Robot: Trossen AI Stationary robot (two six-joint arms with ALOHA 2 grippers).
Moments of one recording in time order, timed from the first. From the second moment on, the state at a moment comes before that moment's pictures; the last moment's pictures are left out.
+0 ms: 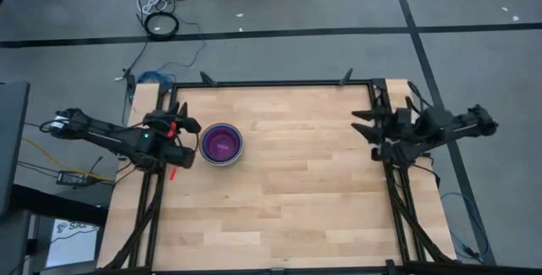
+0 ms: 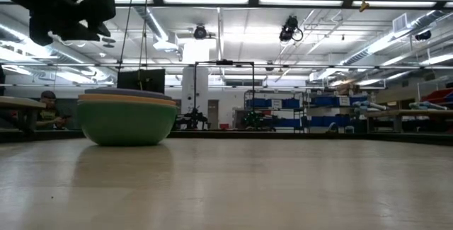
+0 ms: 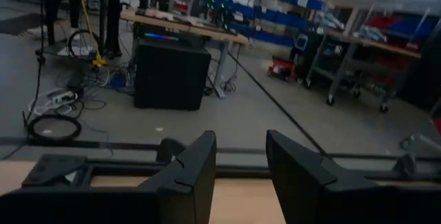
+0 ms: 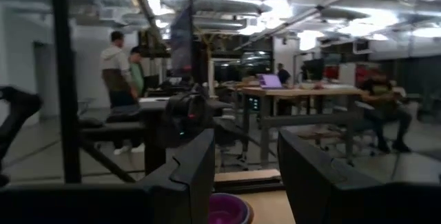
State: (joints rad) left arm -0.23 0.84 0.62 -1.16 -1.51 -1.69; right arm 0.25 0.41 0.52 0.21 0.42 -0.12
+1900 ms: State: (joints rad) left arm -0.26 0.47 0.26 -1.04 -1.35 -1.77; right arm -0.11 0.48 0.39 0.14 -0.05 0.08
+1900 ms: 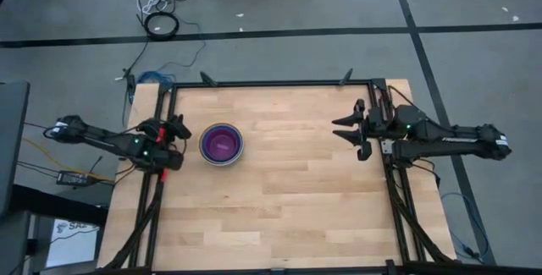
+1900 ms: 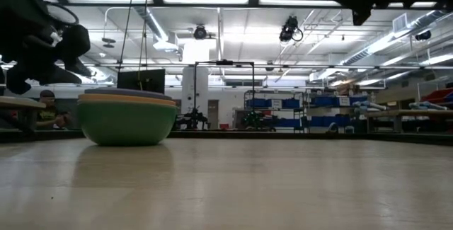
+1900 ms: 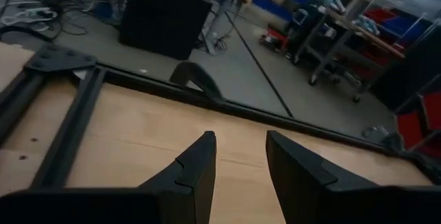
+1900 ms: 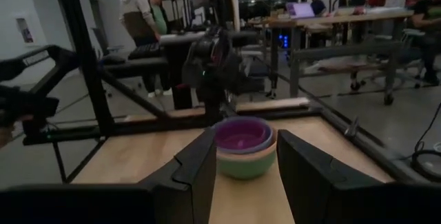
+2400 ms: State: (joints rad) left arm -0.32 0.46 0.68 -1.09 -1.57 -1.37; right arm -0.13 0.18 0.35 0.16 -0.08 0.08
